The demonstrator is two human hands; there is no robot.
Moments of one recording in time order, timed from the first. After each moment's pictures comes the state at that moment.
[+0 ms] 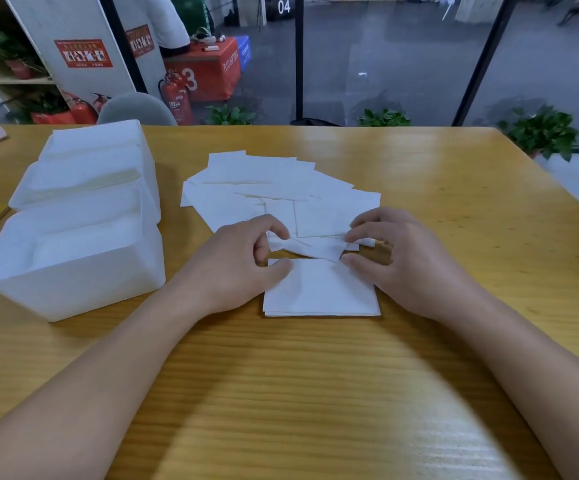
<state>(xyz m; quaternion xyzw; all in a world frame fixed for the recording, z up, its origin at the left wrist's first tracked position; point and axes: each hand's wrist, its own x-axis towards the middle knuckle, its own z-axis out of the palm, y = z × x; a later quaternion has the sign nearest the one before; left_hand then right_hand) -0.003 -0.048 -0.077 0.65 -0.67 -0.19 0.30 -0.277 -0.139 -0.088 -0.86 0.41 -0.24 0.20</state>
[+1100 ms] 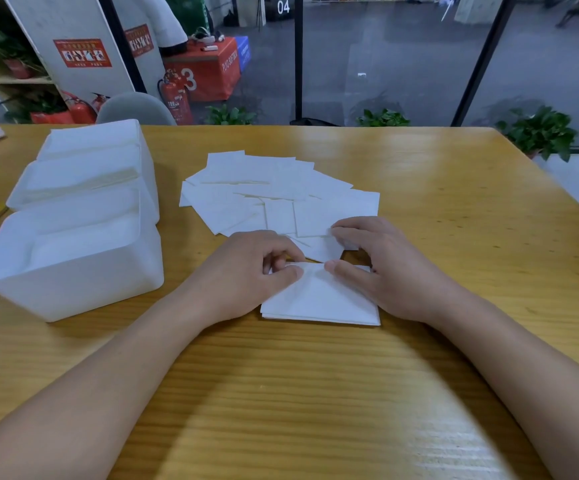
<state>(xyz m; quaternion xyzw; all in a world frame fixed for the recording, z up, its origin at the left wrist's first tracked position) -0.011 -0.048 -0.089 0.61 -0.71 -0.21 0.29 -0.264 -0.139 -0.098 -0.90 0.35 -0.20 0.17</state>
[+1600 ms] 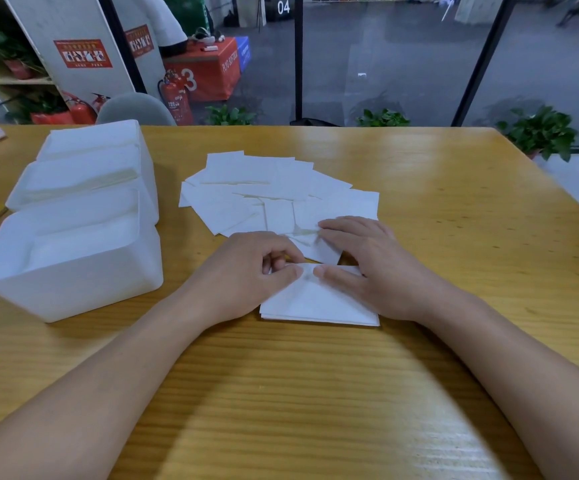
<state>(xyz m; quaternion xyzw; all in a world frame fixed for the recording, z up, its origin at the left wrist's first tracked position) -0.013 -0.048 -0.088 0.61 -0.71 -0.21 0.29 -0.254 -0.145 -0.101 -0.92 0.33 -0.15 0.13</state>
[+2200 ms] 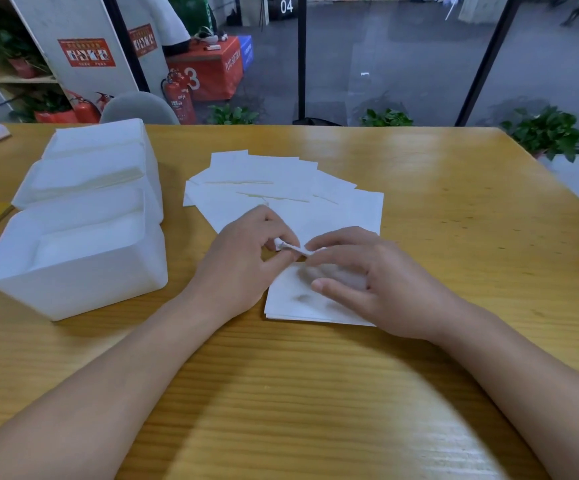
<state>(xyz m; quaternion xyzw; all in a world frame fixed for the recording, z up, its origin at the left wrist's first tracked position) -0.014 -0.050 -0.087 0.63 -0.68 -0.12 0.35 -0.253 -0.115 -0.086 -0.92 0.26 -0.22 0.22</state>
